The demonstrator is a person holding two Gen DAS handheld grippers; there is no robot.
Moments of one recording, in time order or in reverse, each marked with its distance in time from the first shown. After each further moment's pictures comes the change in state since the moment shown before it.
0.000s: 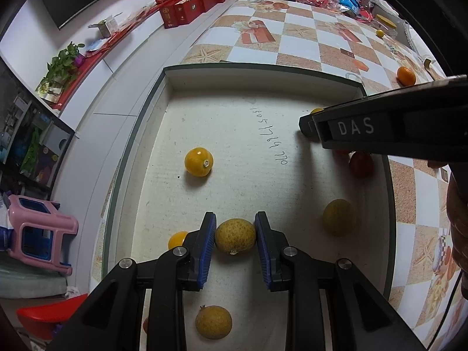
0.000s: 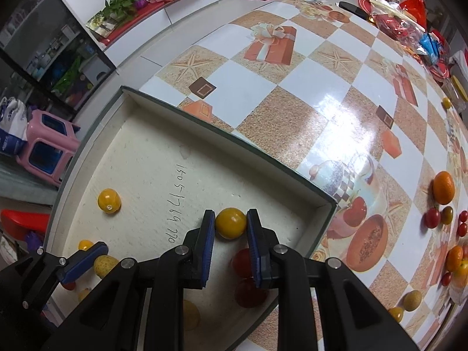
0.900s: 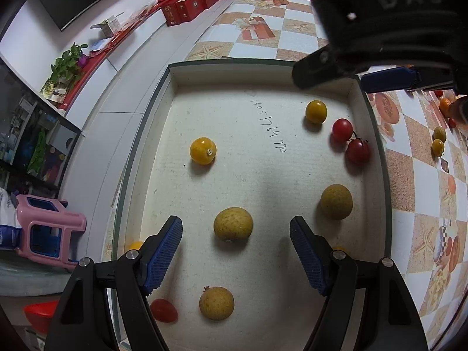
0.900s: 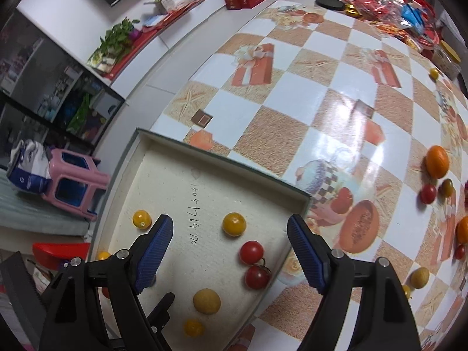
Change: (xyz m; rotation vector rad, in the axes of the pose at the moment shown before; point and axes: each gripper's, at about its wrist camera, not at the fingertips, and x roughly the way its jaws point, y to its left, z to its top) left arm -0.011 -0.006 -0.006 0.018 0.024 0.040; right arm -0.044 -0.038 -0.006 0.162 -0.075 0.131
